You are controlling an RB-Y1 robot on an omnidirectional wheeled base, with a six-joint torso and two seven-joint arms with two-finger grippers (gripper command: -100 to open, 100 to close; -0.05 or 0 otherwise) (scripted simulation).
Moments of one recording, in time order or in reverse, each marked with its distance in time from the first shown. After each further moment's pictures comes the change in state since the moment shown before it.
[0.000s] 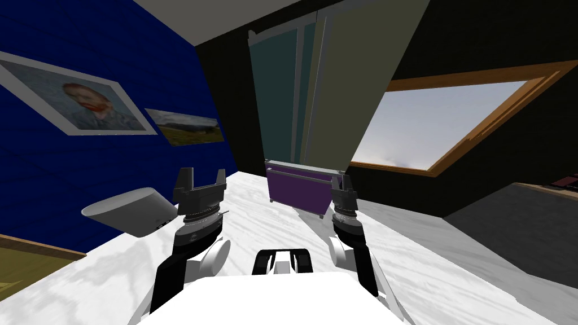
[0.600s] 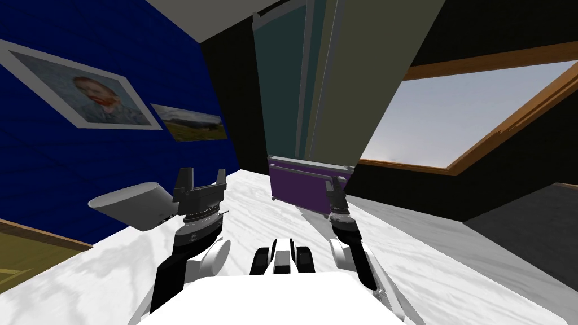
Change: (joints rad) left arm 0.000 0.000 0.000 0.000 0.000 0.000 0.000; right arm -0.007 -0.074 -0.004 0.051 0.091 0.096 -0.002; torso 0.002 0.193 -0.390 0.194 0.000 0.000
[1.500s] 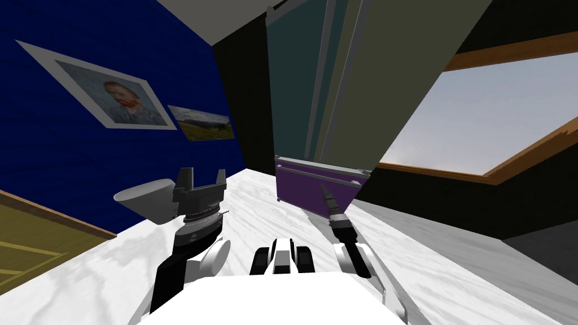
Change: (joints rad) left arm 0.000 0.000 0.000 0.000 0.000 0.000 0.000; right arm -0.002 -0.094 -0.022 0.108 0.190 0.213 -0.014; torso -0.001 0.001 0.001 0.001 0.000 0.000
